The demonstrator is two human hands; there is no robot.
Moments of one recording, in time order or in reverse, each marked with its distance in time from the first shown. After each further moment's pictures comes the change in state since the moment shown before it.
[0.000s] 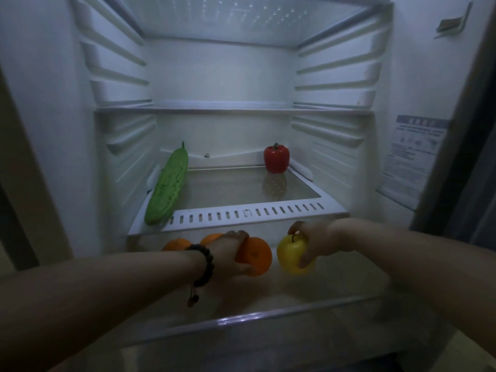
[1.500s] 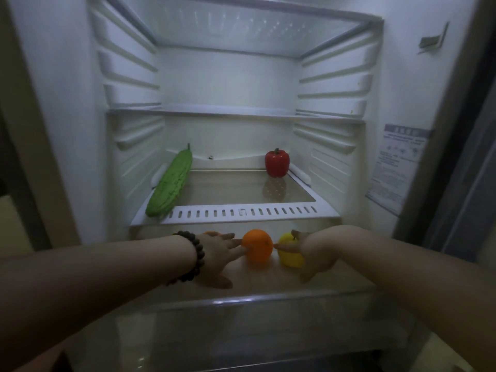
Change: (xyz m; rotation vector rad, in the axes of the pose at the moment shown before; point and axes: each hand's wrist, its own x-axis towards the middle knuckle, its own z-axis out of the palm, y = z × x) left_hand -0.029 0.013 -0.016 0.648 -0.184 0.170; right_hand -0.043 -0.020 0.004 -0.552 -0.101 -0.035
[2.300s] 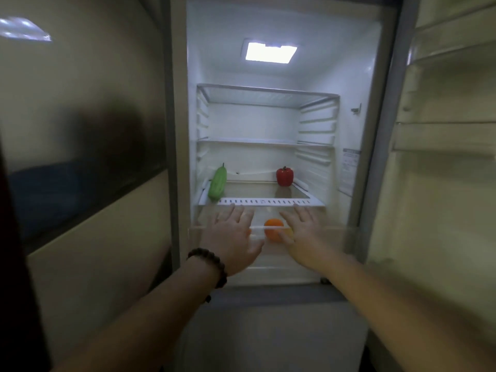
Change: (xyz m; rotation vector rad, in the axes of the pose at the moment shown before) left_hand -0.222 0.127 -0.003 -0.313 0.747 -0.432; right_hand -0.179 -0.119 0.075 0.542 0.953 -0.004
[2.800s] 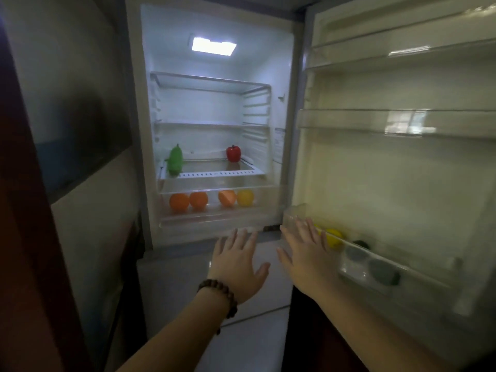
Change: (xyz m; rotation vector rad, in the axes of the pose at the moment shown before) left_hand -0.165 0.109 -0.005 -0.219 -0.179 0.152; right_hand -0.229 -0.001 -0.034 -0.229 0.100 0.209
